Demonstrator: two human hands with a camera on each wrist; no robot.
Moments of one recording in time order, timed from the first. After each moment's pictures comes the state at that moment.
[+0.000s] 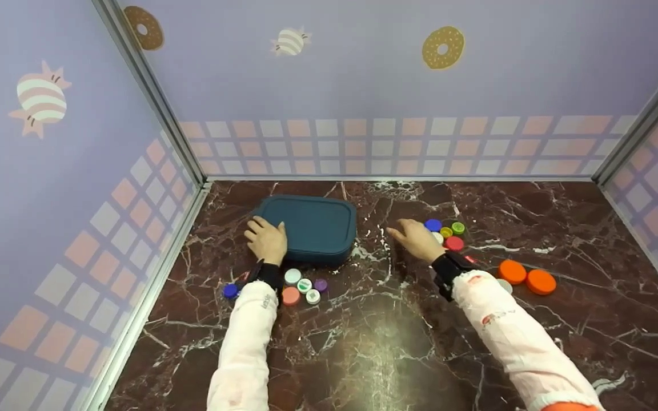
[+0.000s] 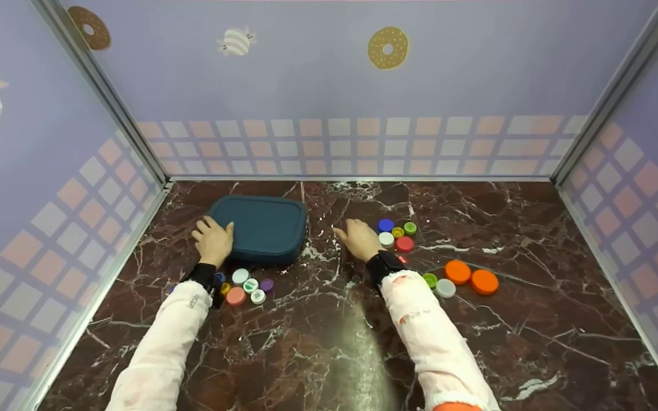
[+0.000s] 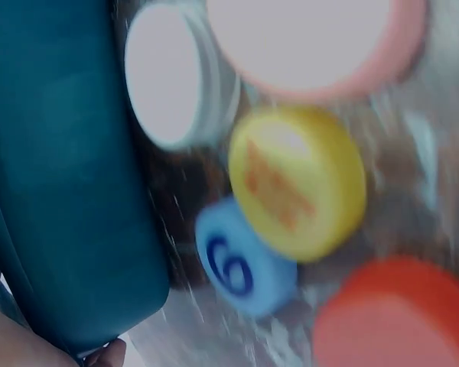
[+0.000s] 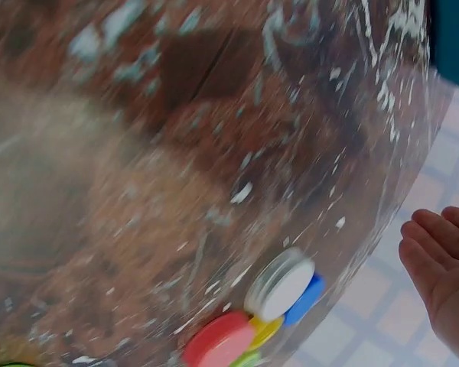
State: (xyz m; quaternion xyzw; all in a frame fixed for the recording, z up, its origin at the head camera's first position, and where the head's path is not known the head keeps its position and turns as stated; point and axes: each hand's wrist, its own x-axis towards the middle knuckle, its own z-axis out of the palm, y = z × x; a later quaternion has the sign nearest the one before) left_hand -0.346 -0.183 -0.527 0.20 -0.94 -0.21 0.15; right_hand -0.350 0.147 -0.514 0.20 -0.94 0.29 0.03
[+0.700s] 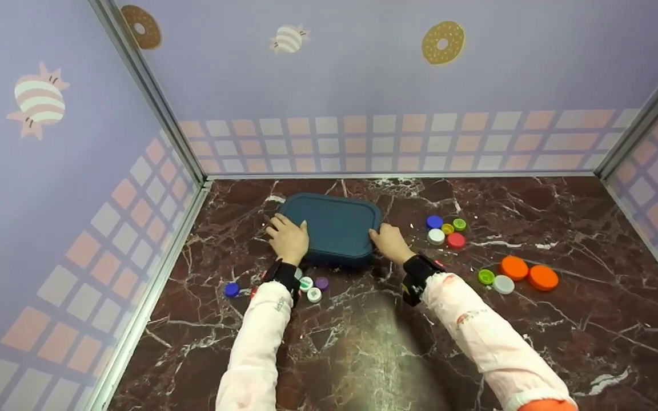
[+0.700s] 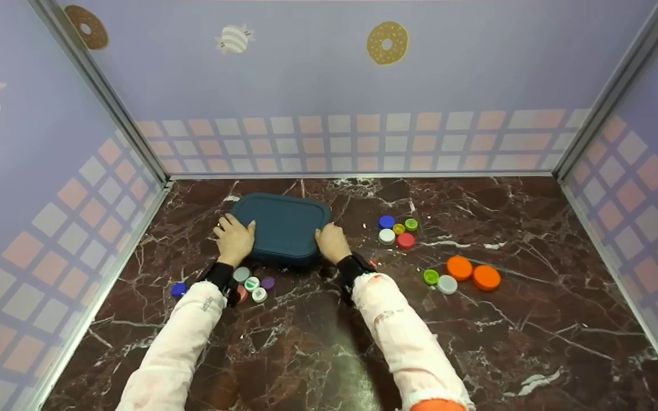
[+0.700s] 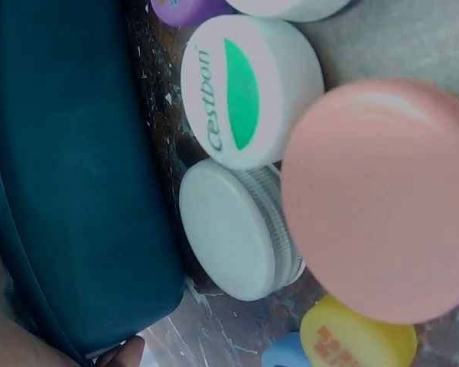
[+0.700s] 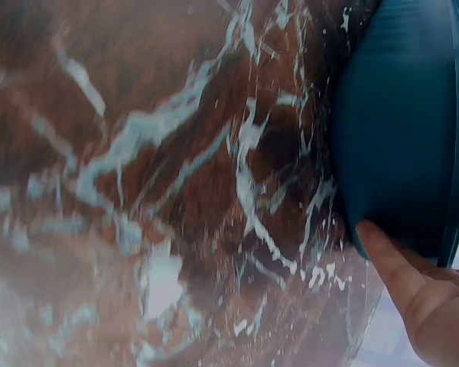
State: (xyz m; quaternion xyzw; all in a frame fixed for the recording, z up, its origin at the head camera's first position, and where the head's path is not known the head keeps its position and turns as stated) left_hand -0.346 -0.143 -0.532 0.15 -0.96 -0.15 0.17; right_hand -0.341 0.083 -0.519 0.07 -0.93 0.35 -0.01
